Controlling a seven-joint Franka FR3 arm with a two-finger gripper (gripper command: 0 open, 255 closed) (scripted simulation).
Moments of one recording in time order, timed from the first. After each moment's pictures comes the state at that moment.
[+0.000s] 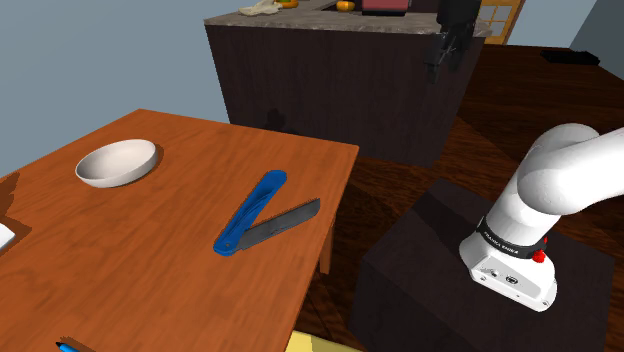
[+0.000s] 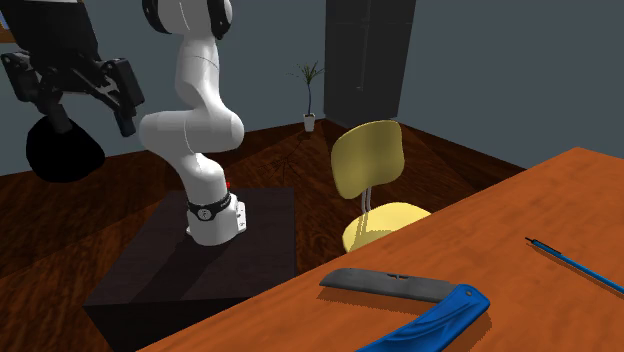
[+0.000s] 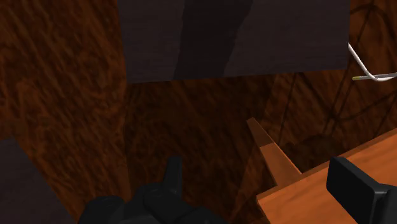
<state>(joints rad) 0.02 -0.82 -0.04 -2.35 -0.08 1.48 0.07</state>
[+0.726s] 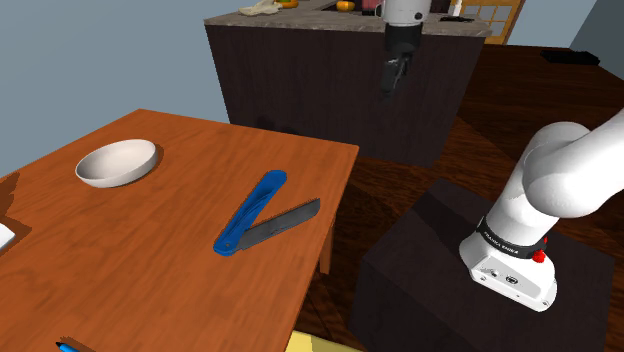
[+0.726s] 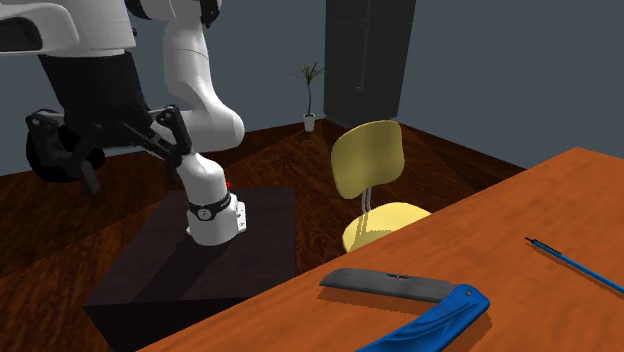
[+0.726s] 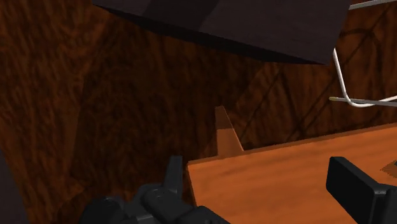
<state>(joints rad) 0.16 -0.61 0.01 -2.36 -0.03 1.71 -0.07</state>
